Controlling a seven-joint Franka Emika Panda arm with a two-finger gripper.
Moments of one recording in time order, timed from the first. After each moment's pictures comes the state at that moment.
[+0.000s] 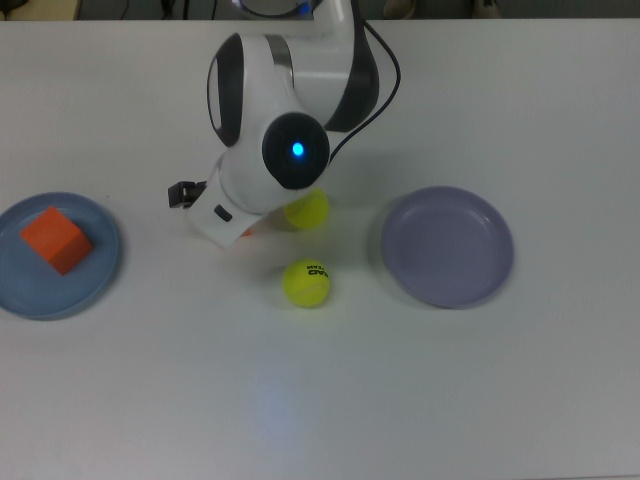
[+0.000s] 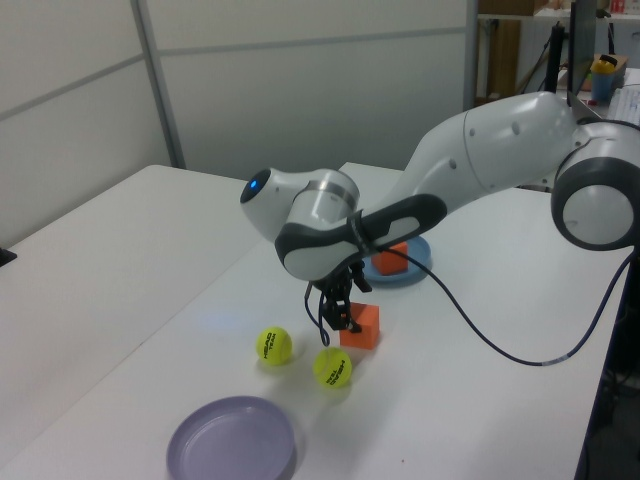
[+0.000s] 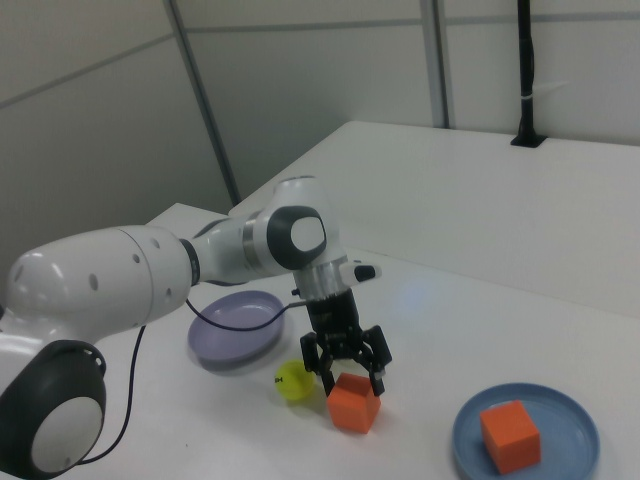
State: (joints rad) arm 0.13 0.60 0.14 -1.43 -0.44 1.64 0.02
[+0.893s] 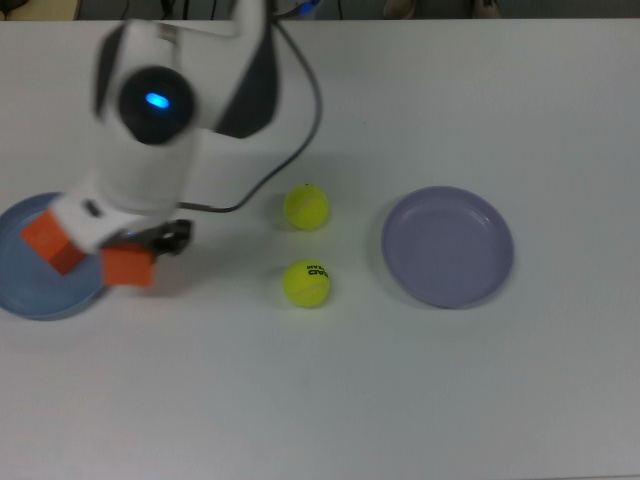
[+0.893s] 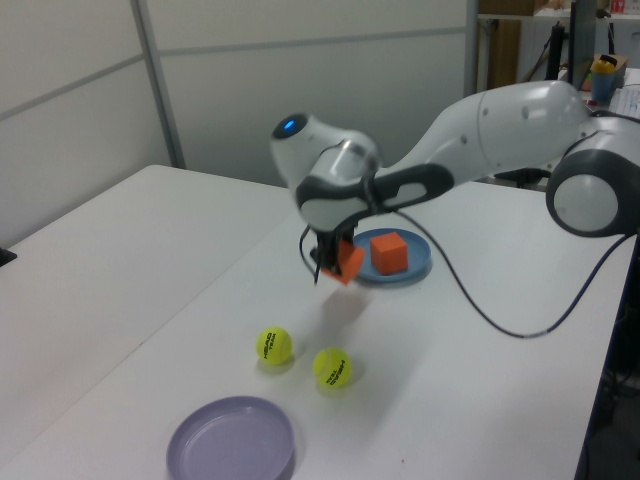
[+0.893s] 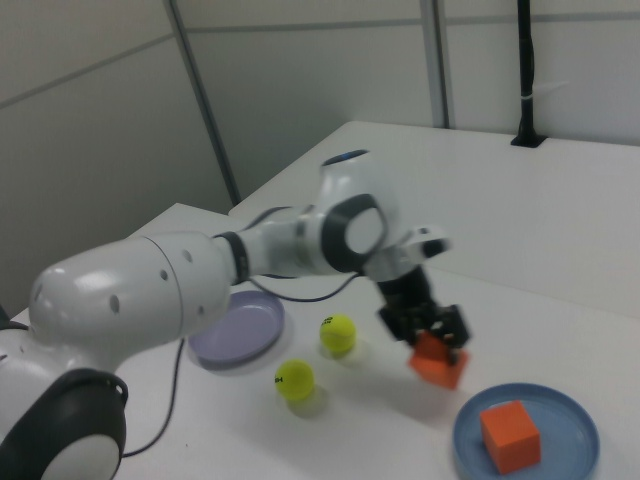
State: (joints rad) arm -0.04 0.62 0.12 -1.31 -0.41 1.97 0.05
